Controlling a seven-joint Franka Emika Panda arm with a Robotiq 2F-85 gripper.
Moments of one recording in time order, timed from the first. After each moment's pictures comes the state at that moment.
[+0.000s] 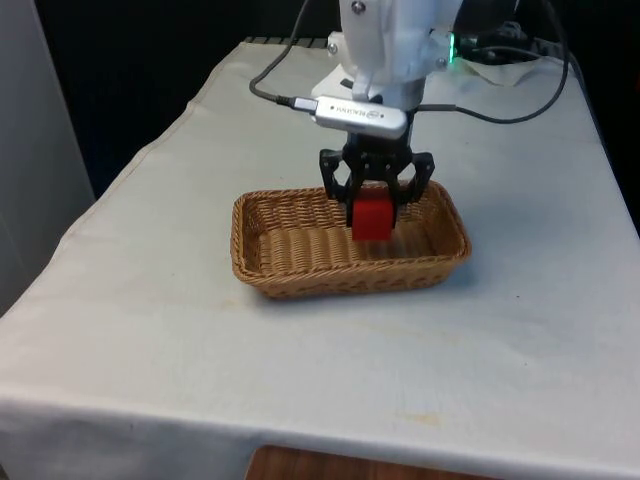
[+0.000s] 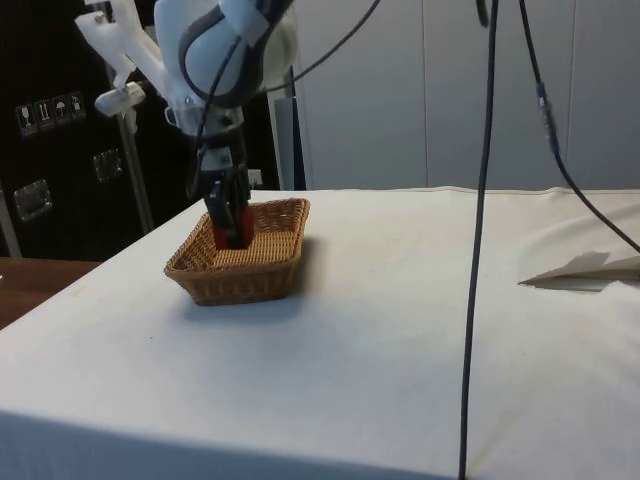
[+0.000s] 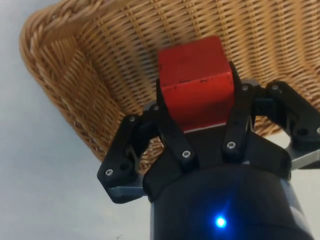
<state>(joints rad) 0.20 0.60 -0.24 -1.78 0.04 2.36 -0.21</state>
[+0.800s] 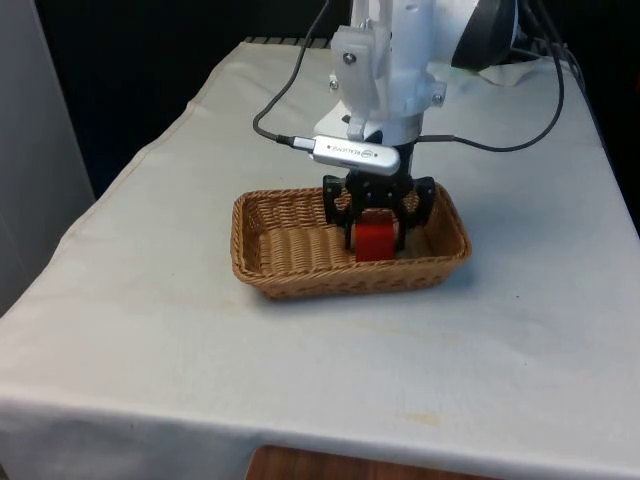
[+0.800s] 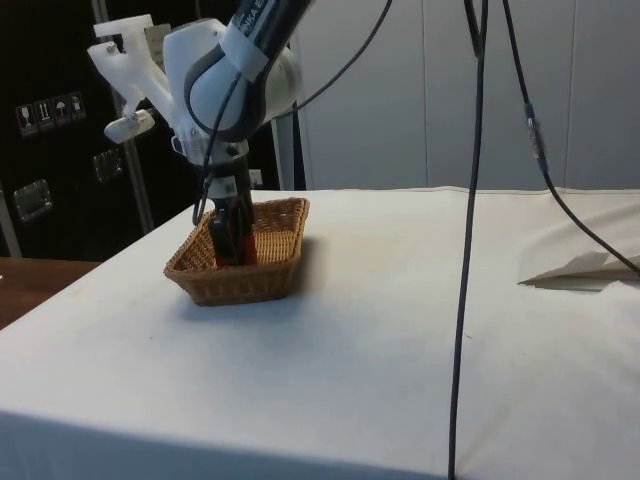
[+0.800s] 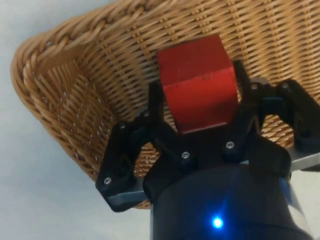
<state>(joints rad) 0.20 0.67 -0.23 -1.78 0.10 2.43 -0.24</state>
